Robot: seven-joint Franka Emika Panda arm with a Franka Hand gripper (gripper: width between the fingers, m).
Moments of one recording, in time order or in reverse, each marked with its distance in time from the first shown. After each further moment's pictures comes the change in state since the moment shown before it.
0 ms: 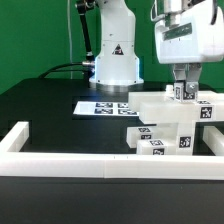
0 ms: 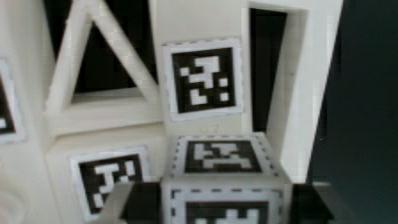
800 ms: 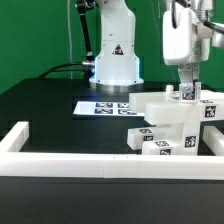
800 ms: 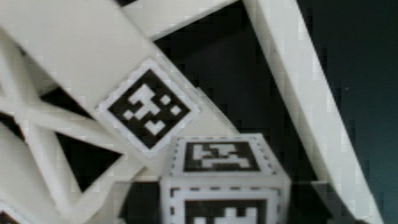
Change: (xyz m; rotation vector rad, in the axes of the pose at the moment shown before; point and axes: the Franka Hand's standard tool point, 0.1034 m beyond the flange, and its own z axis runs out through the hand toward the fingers) arm -0.007 0.000 0.001 0.007 -0.024 0.512
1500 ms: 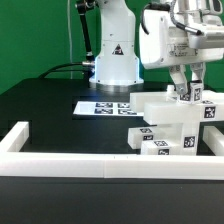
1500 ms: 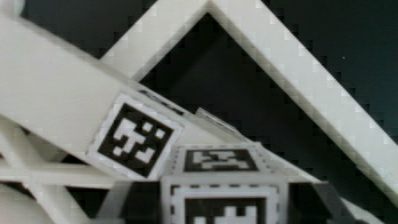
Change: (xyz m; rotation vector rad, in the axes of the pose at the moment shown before) arm -0.001 0.000 0.002 0.002 -0.079 0.306
